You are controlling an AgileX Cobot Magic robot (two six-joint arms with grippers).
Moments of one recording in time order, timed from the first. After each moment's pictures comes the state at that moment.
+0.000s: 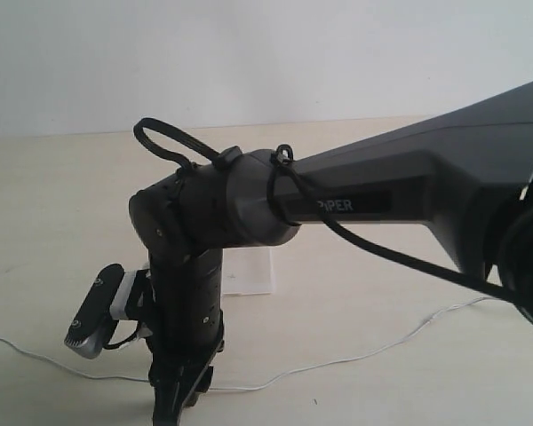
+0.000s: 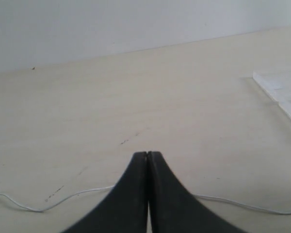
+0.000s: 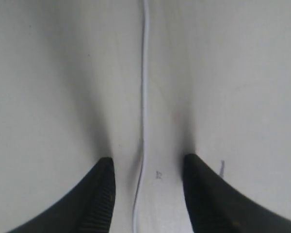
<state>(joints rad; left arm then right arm) 0.07 0.01 0.00 0.10 0.37 -0.01 0.95 2.22 -1.55 0.12 0.93 -0.57</state>
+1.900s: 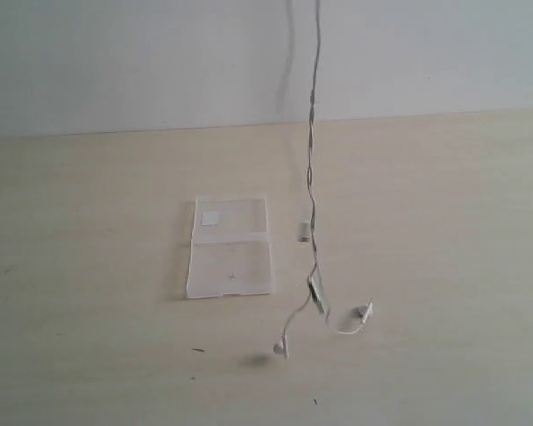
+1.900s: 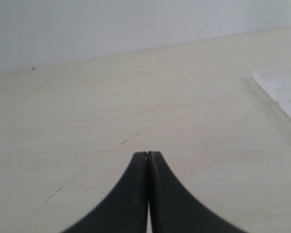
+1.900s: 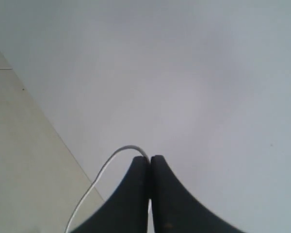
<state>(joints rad) 0.07 0.01 0.00 0.10 0.37 -0.01 0.95 1.62 -2.44 -0.36 1.18 -0.40</state>
